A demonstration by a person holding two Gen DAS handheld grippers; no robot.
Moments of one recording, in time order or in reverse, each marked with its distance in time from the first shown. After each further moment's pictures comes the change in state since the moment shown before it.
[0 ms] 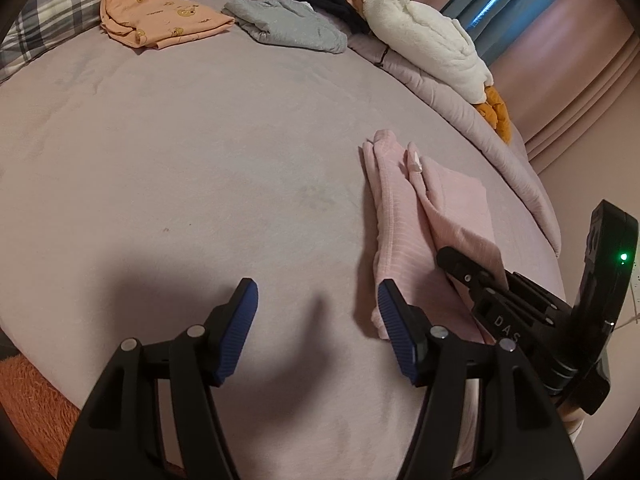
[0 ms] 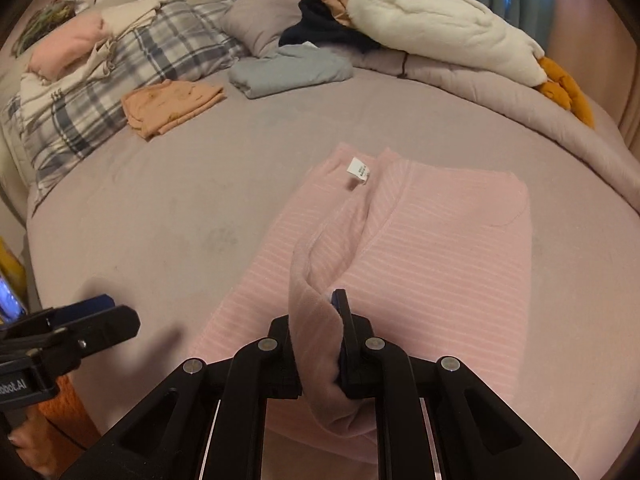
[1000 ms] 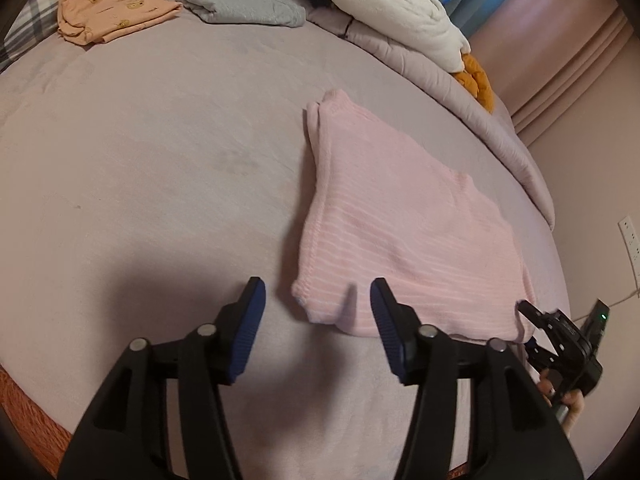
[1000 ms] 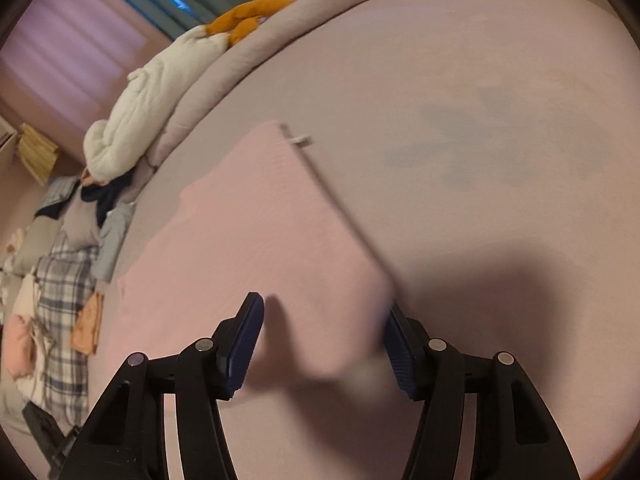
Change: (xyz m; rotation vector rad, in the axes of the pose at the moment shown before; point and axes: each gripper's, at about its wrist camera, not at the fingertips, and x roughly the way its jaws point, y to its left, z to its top) left arm 0.035 -0.048 -0.014 0.060 0.051 -0.031; right arm -0.044 -0.241 -0.142 0.936 -0.111 -0.042
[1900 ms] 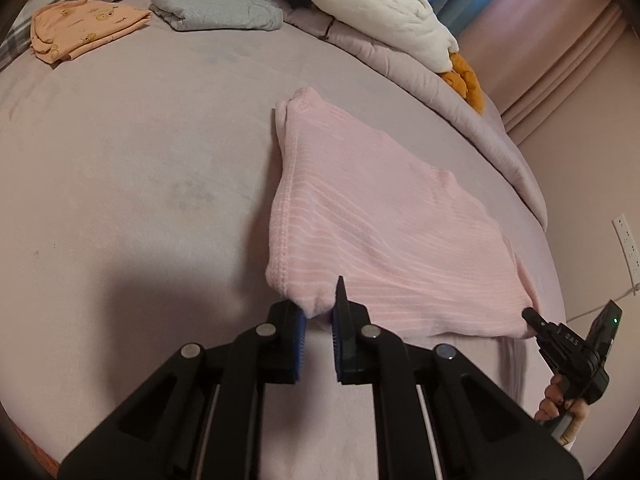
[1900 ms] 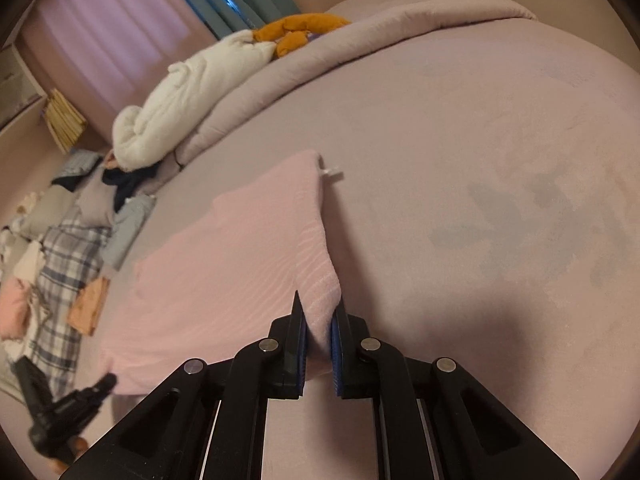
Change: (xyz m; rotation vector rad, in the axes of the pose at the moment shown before) left arm 0.019 -0.021 0.014 0.034 0.004 -0.032; right arm -0.022 0.011 0.008 -0.152 -0.056 0.003
